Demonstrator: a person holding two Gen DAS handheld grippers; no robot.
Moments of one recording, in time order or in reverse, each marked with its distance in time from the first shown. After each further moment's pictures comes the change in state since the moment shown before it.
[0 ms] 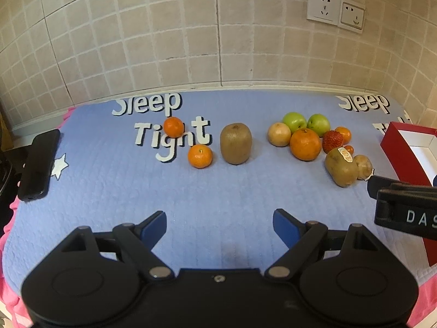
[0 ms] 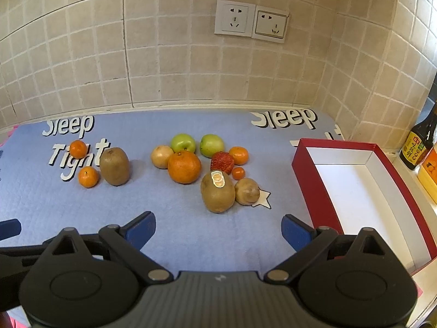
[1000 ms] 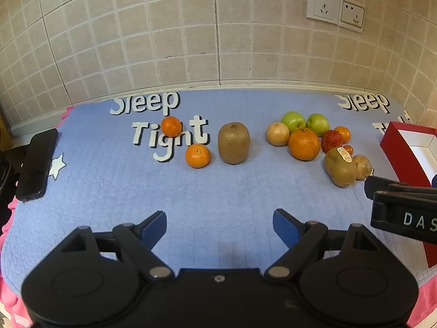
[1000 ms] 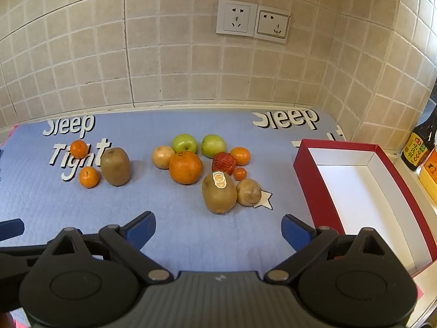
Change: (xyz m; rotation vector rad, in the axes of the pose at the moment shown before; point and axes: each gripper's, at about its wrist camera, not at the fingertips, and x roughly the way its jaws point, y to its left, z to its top) left arm 0.003 -0.005 0.002 0.001 0.008 -0.001; right arm 0.004 0.000 0.003 0.003 0.004 0.006
